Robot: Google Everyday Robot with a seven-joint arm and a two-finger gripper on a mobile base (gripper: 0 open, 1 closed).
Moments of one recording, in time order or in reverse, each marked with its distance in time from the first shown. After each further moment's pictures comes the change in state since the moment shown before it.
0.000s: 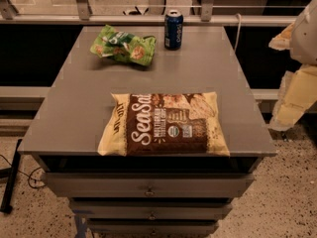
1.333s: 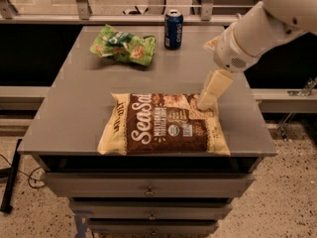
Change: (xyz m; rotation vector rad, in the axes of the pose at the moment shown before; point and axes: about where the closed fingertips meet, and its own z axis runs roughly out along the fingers) arm -0.098 -0.083 0.130 0.032 -0.304 -0.076
